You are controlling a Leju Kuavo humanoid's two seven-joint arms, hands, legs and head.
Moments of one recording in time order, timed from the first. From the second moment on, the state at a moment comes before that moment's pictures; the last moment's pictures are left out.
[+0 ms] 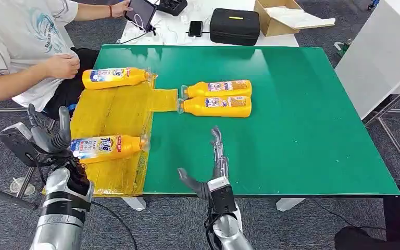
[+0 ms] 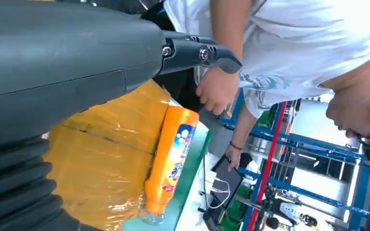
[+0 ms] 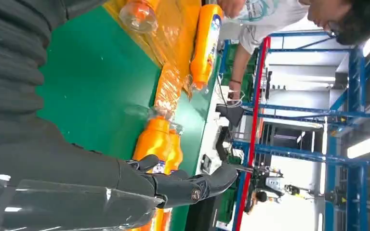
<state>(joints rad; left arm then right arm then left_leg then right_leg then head) -0.44 -0.21 0.18 -0.95 0.09 0.27 -0.70 -0.09 0.29 0.39 -1.18 0.15 -0.38 -0.70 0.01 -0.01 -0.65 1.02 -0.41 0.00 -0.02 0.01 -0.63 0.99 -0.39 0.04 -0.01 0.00</state>
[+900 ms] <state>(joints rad) 0.03 -0.32 -0.05 -1.28 0.02 0.07 -0.70 0.09 0.22 0.18 -1.40 0.11 -0.61 -0.70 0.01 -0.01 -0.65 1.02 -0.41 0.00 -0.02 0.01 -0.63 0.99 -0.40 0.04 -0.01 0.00</state>
